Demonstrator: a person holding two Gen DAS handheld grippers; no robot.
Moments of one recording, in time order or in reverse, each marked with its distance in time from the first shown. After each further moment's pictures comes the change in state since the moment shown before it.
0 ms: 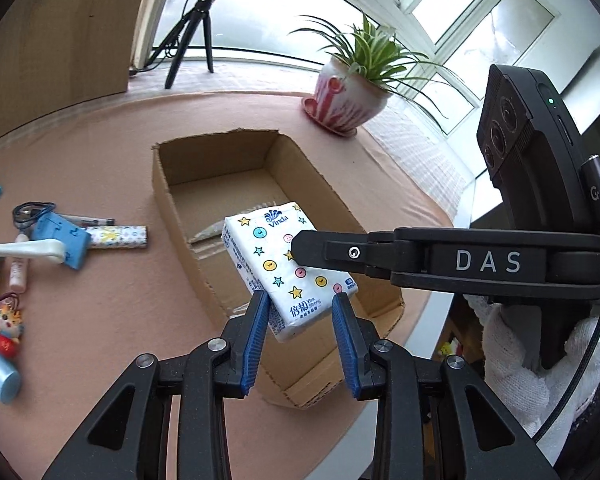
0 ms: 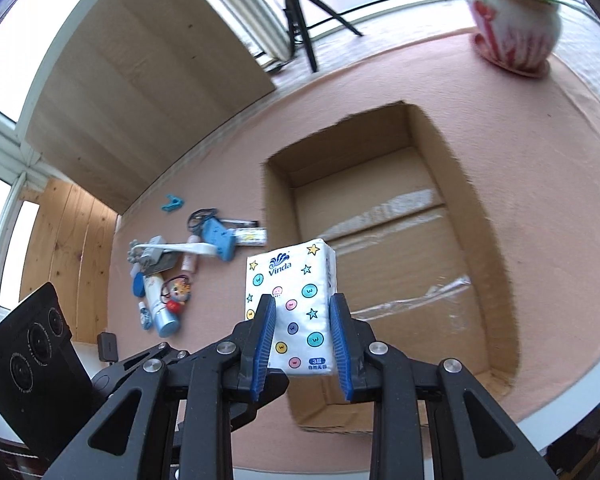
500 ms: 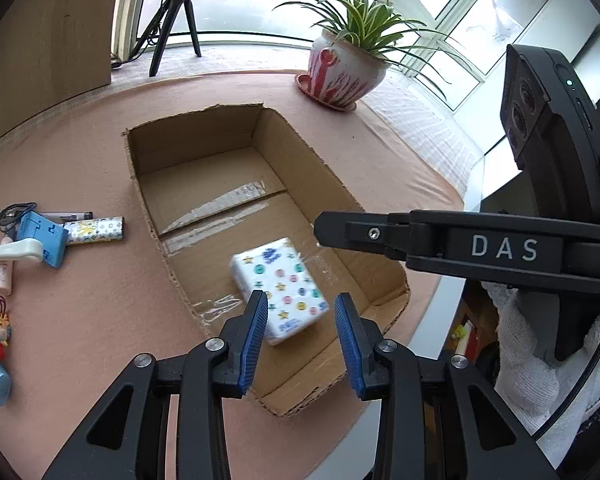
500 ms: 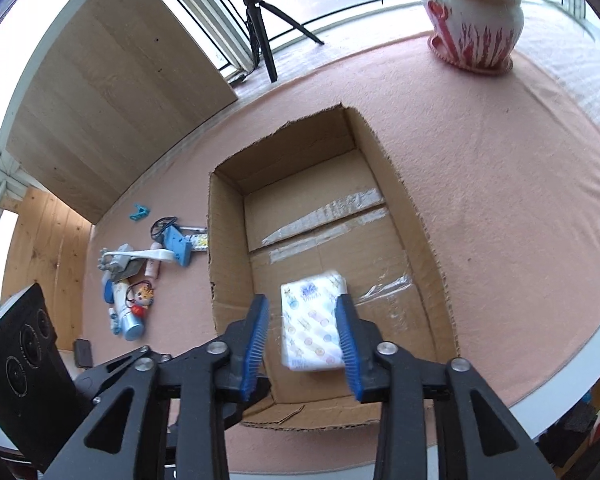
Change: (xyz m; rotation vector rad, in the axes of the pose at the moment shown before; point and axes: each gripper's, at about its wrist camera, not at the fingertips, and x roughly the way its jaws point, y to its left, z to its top) left arm 0.031 -0.012 -0.006 0.038 0.060 0.056; right arm -0.011 -0.029 -0.007 0.006 -0.051 -0.091
